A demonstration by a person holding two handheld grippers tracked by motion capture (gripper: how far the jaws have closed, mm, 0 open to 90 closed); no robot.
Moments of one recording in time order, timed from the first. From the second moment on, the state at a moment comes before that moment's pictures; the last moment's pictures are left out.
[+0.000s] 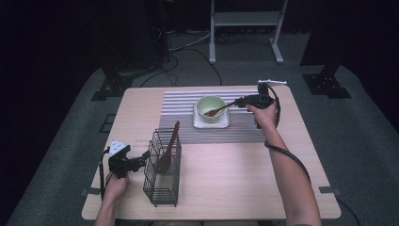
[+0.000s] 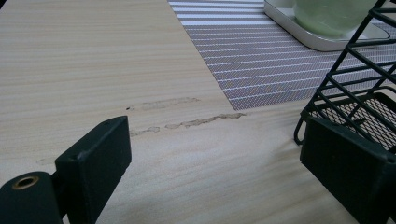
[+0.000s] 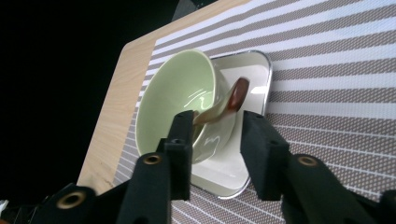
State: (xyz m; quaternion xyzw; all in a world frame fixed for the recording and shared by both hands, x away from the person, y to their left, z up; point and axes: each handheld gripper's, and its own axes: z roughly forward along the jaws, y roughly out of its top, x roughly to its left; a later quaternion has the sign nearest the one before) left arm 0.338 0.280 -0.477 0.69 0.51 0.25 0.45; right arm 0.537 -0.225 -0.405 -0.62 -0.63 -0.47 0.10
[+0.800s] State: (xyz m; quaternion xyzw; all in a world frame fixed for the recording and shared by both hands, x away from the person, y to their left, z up) left arm 0.338 0.279 -0.477 0.69 0.51 0.25 0.45; right arm 0.519 -0.213 -0.412 -0.59 -0.66 -0.45 0.12
